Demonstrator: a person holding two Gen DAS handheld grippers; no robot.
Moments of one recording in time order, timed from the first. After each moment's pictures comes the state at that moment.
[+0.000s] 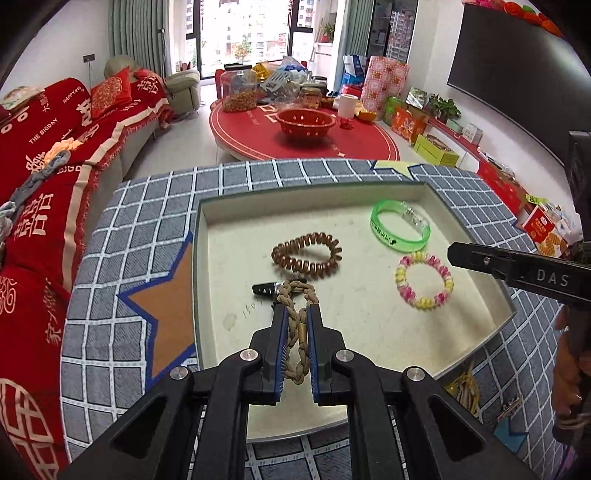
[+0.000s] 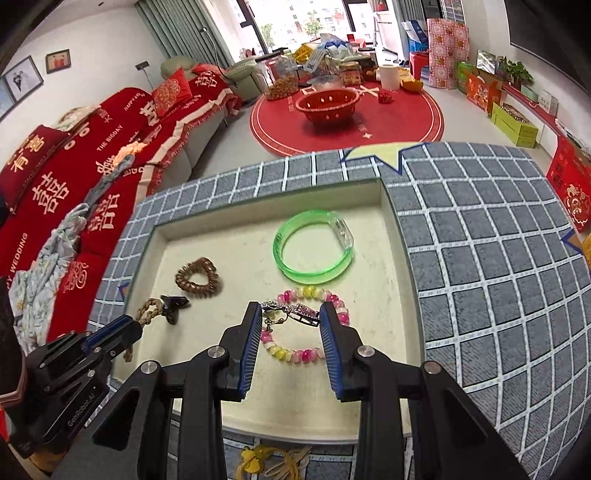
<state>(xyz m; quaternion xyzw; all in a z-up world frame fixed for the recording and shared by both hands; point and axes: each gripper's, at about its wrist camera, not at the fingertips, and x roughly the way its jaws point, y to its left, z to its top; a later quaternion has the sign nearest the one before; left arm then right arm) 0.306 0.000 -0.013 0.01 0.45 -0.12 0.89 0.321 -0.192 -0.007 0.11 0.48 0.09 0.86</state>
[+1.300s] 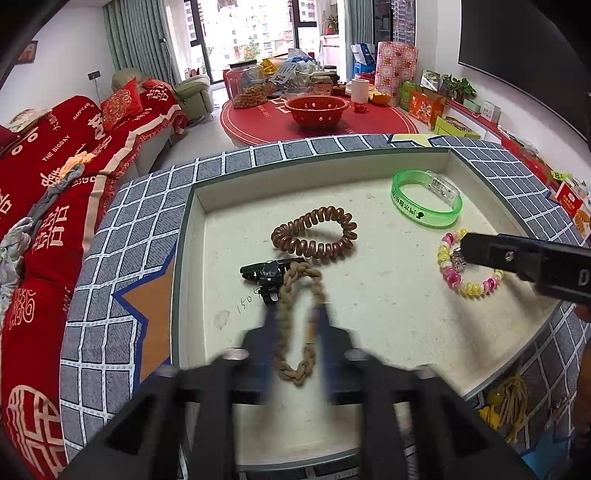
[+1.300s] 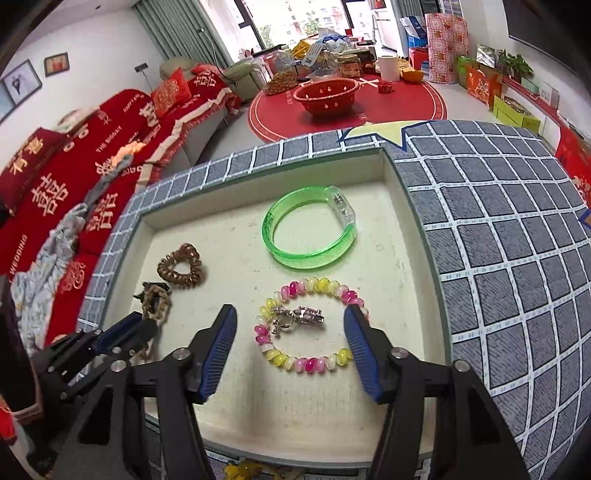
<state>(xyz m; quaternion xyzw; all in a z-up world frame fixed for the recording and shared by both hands) 0.310 -0.026 -0.041 0.07 0.44 -0.07 0.89 0.318 -0.194 -0.031 0.12 0.48 0.09 0.87</state>
